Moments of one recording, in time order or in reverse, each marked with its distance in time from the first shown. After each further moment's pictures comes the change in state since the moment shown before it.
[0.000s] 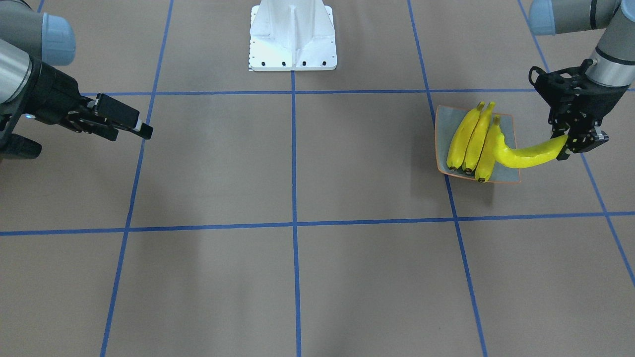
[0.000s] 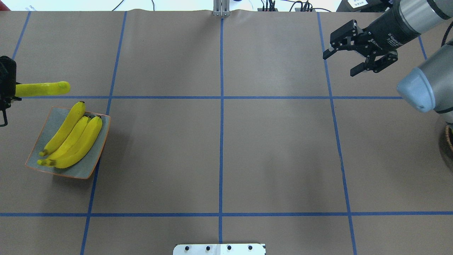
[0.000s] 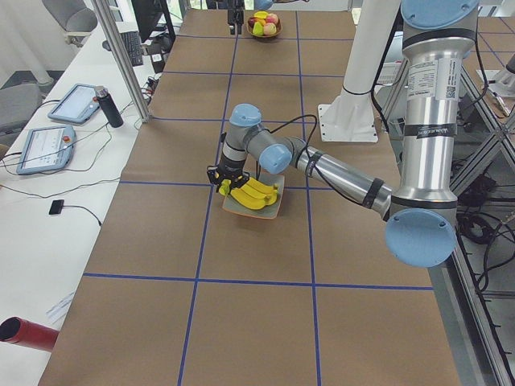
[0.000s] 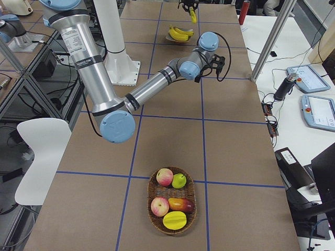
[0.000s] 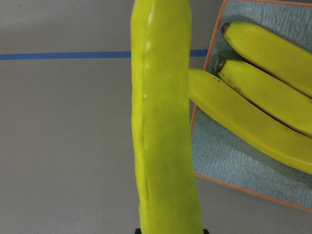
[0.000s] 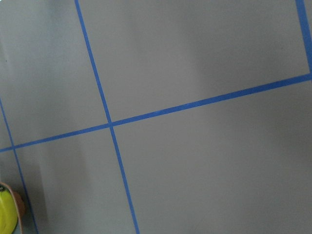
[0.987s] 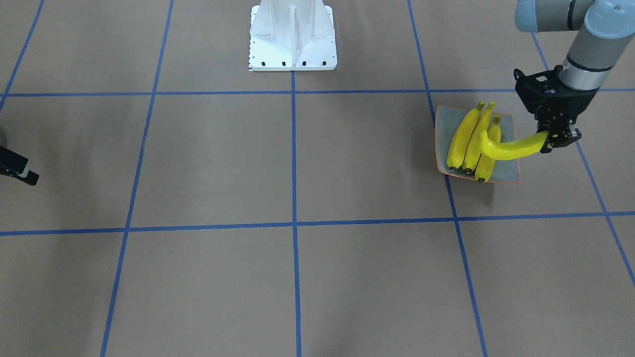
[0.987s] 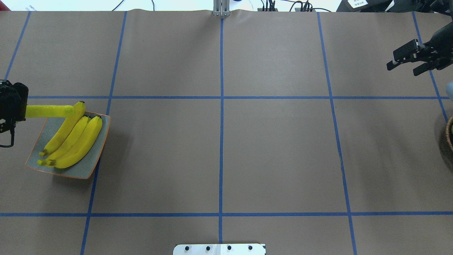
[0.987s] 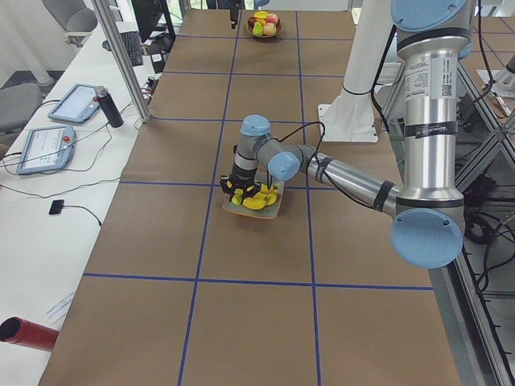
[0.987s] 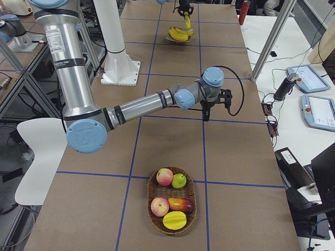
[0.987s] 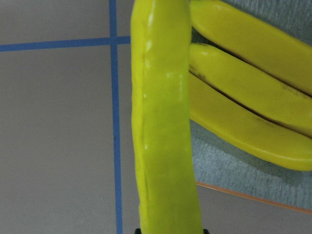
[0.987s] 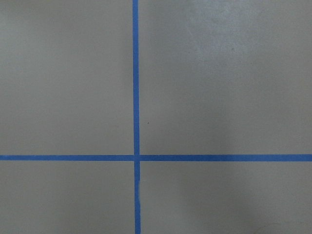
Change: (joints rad) left arm 0.104 0.072 -0.004 -0.015 0.045 0.002; right arm 0.145 -0.164 -0.105 -0.071 -0.046 -0.534
